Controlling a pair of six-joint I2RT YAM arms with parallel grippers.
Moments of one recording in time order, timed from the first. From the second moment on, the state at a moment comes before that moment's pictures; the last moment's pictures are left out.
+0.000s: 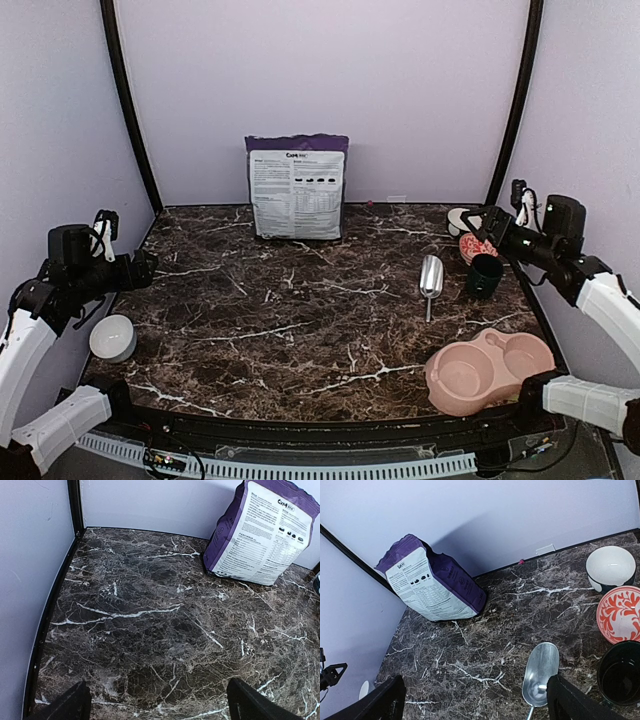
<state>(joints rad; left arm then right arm) -0.07 0.63 0.68 -0.59 0.03 -0.19 0.10 0.88 0.69 -0.10 -0.43 0.53</state>
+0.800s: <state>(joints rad) -0.07 0.65 0.67 -0.55 0.12 -0.18 0.36 1.02 0.85 -0.56 -0.23 0.49</state>
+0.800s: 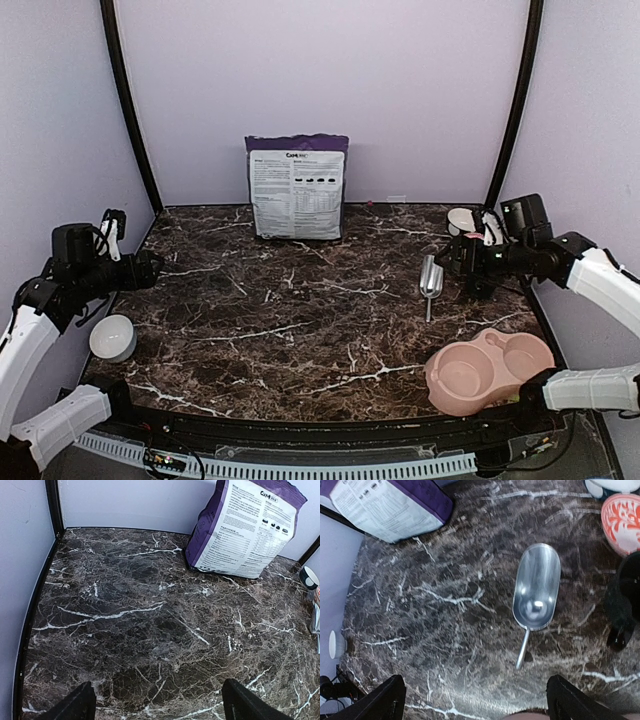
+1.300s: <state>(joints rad) -0.07 0.63 0.66 -0.54 0.14 -0.17 0.68 1.02 0.82 -0.90 -0.06 0.83</state>
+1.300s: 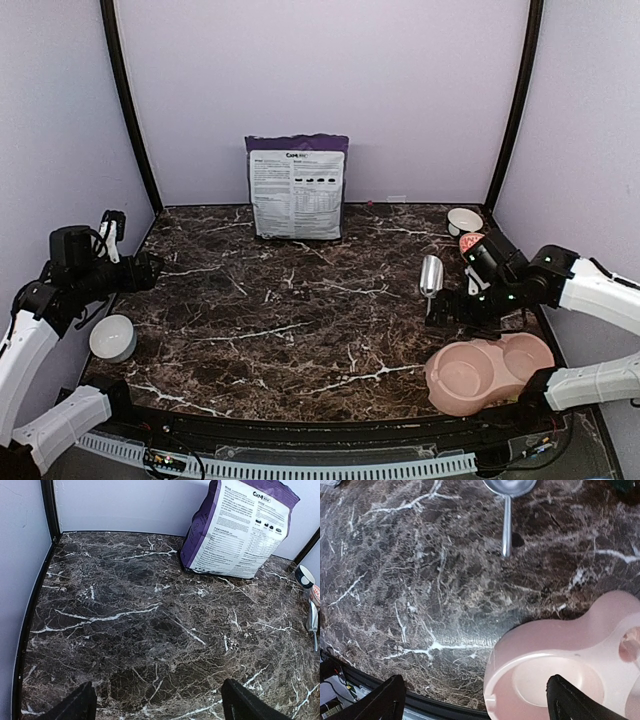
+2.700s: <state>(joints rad) -0.11 0.60 0.65 -0.54 0.12 -0.16 0.94 1.35 0.76 -0.77 0.04 1.00</state>
